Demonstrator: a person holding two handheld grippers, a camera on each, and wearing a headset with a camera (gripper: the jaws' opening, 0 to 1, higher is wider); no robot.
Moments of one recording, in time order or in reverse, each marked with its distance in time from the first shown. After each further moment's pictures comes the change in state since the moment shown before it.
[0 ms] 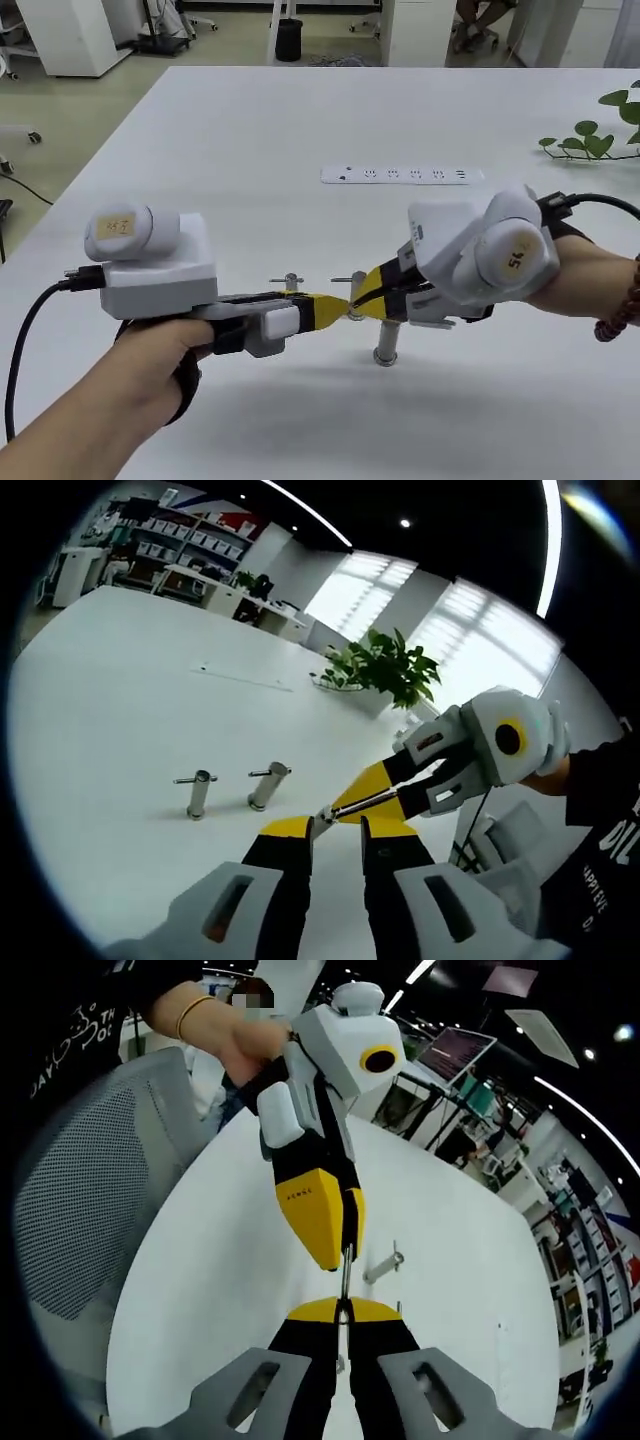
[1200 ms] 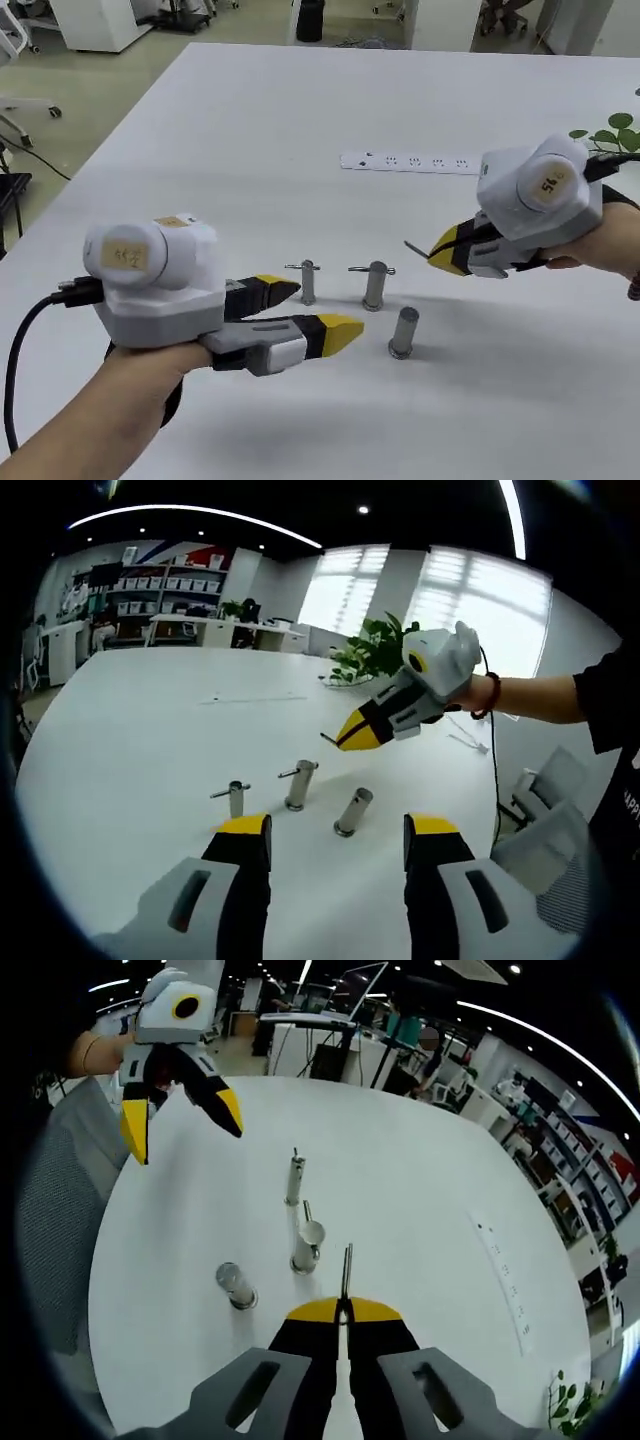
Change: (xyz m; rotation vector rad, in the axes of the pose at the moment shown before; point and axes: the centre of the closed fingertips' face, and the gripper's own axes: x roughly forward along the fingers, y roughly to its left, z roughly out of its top) left arm -0.012 0.021 -0.007 0.249 0.010 0.114; right arm -0.012 -0.050 -0.087 0.327 0.135 -0.105
